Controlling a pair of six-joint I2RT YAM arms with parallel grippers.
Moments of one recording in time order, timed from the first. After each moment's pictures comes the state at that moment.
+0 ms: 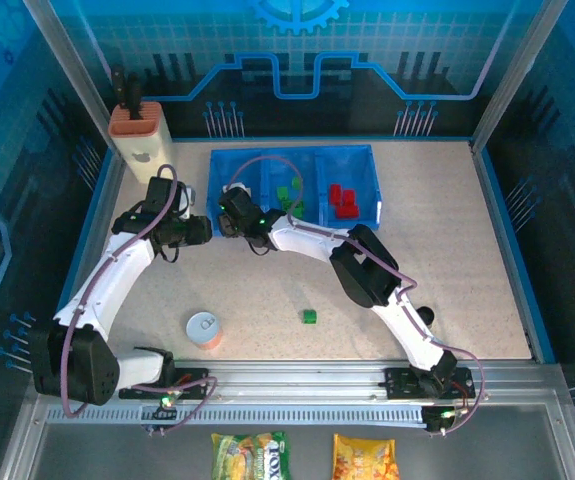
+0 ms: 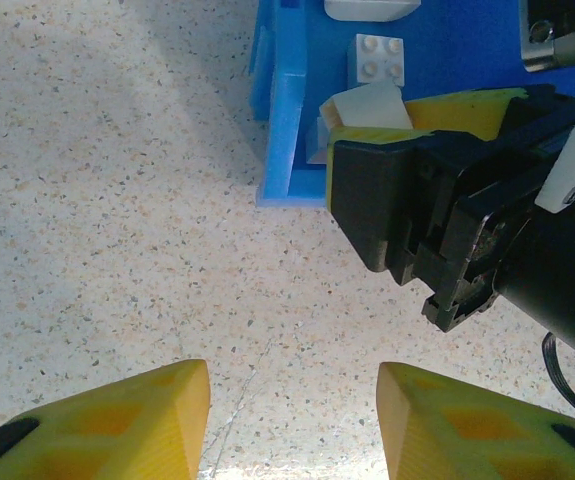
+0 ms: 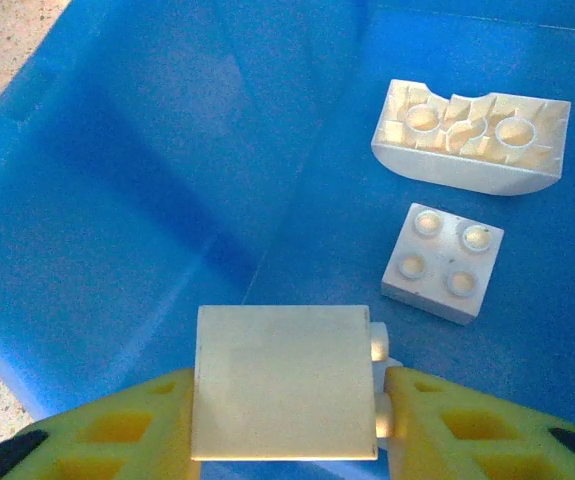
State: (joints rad) left arm -0.11 1.26 1.04 -0.77 0.06 -0.27; right arm 0.88 2.38 1.91 -0.26 0.23 0.44
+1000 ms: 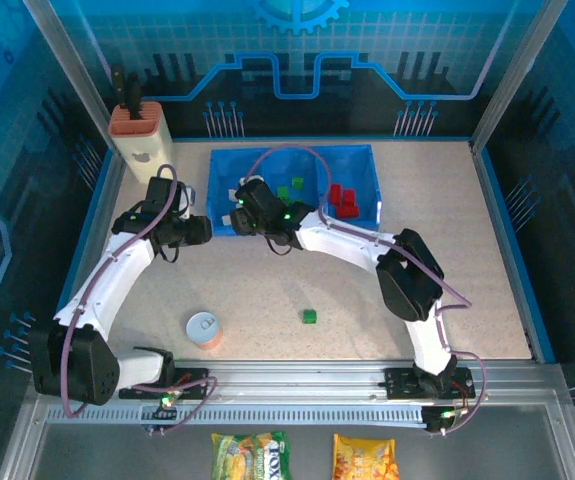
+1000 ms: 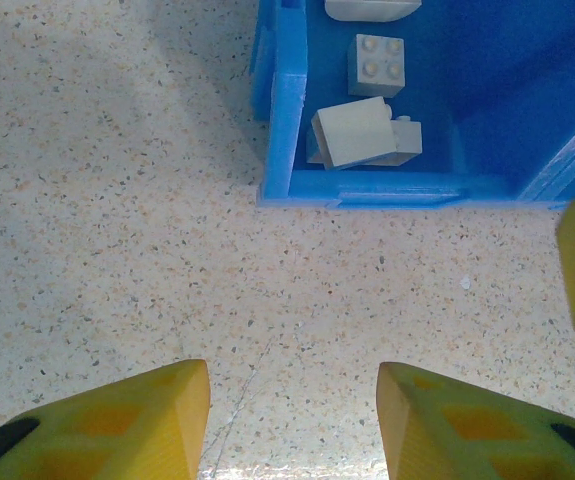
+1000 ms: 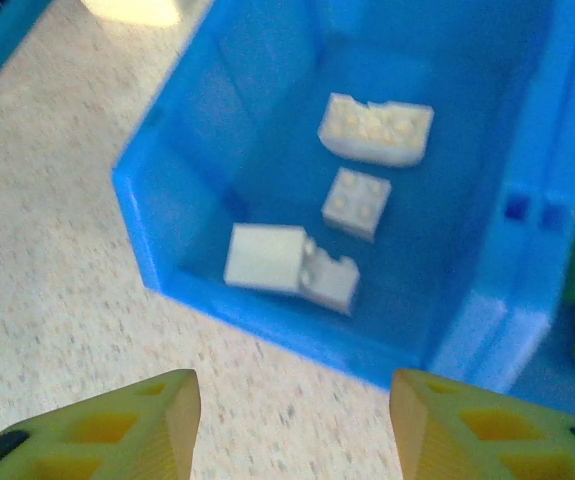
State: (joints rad) left arm -0.11 1.26 1.04 -0.77 0.06 -0.27; right arm 0.88 2.02 1.65 -0.40 0.22 0.48
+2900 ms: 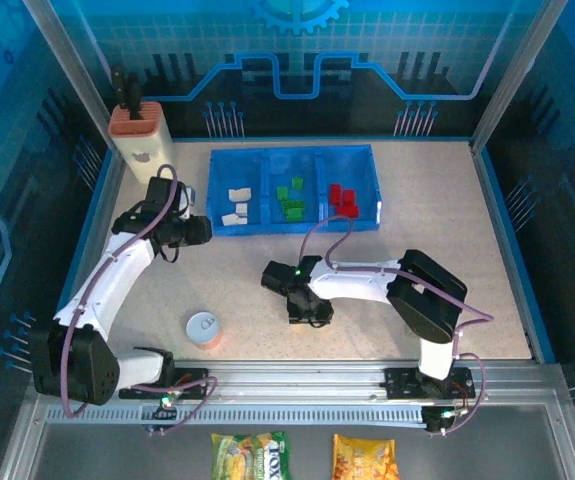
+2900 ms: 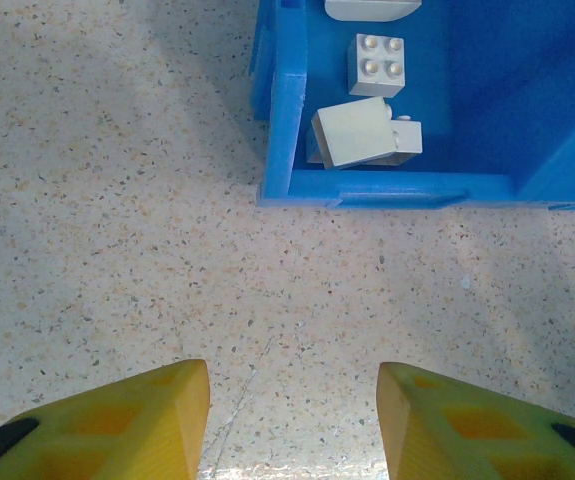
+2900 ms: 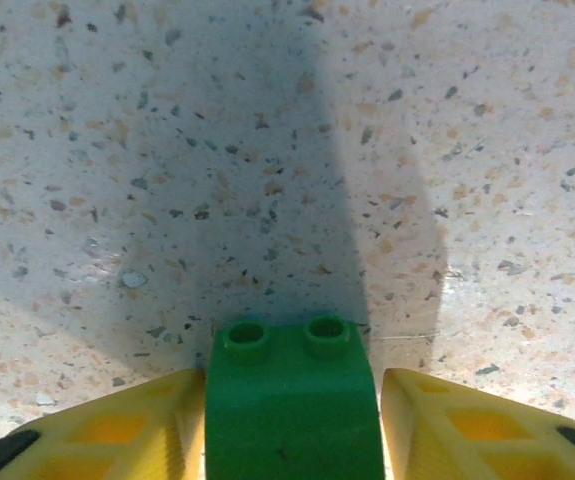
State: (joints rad) left arm -0.11 1.26 1.04 -0.77 0.06 -0.27; right arm 1.05 1.85 1.17 -0.91 0.07 1.12
